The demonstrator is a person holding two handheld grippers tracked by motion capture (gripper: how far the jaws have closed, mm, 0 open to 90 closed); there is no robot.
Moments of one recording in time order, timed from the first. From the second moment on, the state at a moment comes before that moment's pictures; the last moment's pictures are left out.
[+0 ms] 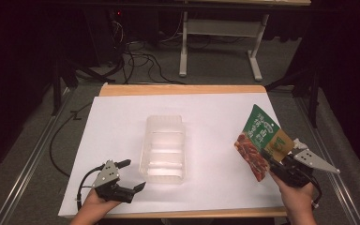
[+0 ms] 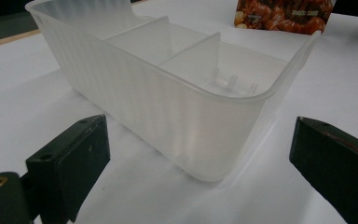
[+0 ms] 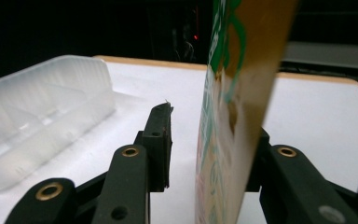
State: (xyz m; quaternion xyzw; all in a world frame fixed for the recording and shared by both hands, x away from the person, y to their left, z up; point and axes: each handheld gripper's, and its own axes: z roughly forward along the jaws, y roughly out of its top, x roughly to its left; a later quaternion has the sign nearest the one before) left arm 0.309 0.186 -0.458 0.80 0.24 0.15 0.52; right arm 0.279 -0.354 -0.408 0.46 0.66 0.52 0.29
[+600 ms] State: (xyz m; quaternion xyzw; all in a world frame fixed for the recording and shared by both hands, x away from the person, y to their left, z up) left arm 0.310 0.186 -0.459 0.80 0.25 0.15 0.52; right arm 0.284 -0.358 -0.413 0.49 0.65 0.51 0.28
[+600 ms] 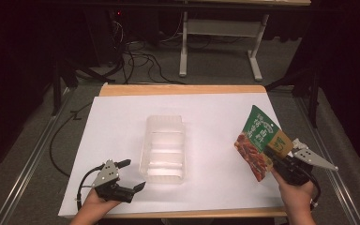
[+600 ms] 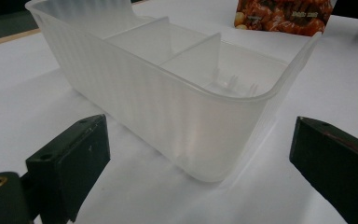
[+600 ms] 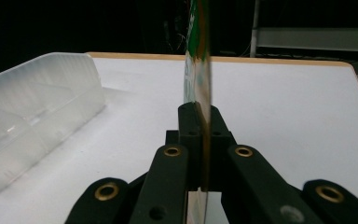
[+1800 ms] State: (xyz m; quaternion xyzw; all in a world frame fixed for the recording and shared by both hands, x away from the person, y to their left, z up) left arm 0.308 0.187 -0.458 0.80 0.25 0.15 0.52; right arm 0.274 -0.337 -0.388 0.44 0.63 0.57 0.26
